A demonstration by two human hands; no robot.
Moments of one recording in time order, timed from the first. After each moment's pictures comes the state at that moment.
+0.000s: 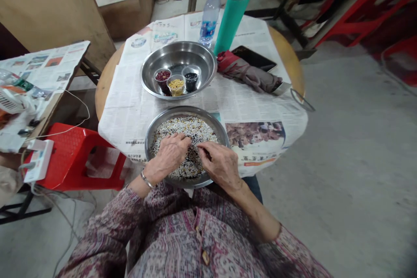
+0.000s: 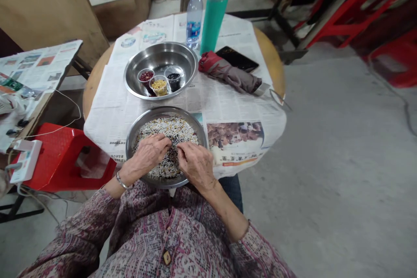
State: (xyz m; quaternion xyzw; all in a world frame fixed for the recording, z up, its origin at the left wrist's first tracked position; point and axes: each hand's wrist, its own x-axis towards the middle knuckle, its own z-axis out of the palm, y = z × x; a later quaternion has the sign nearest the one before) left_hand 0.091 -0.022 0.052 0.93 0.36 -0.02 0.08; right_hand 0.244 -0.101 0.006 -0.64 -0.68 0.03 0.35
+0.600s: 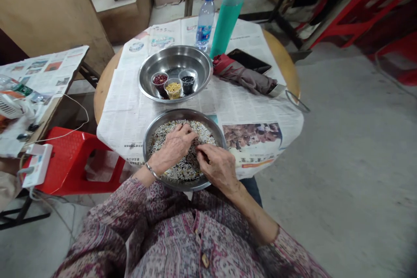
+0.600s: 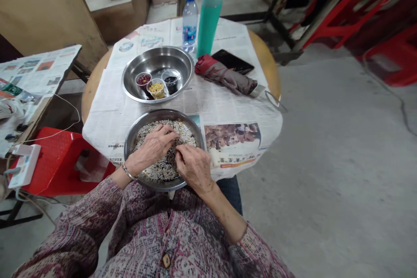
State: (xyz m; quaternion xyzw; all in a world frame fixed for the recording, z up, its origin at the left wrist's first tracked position) left_hand 0.111 0.001 0.049 0.95 0.30 0.03 0.08; right_hand 0.244 -0.100 0.005 -0.64 -0.68 0.02 0.35
